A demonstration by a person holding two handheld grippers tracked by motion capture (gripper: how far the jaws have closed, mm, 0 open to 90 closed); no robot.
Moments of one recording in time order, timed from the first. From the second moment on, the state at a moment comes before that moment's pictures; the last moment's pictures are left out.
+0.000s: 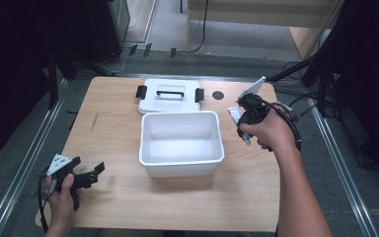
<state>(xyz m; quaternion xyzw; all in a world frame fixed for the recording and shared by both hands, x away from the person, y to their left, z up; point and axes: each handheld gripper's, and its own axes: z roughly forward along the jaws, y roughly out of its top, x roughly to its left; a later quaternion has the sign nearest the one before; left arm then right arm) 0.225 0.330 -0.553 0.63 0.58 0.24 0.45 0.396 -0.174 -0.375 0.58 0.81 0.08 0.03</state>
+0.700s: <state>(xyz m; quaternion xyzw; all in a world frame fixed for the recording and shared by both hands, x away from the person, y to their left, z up) 0.225 0.330 -0.553 0.63 0.58 0.24 0.45 0.394 -0.130 -0.360 0.51 0.85 0.10 0.03</state>
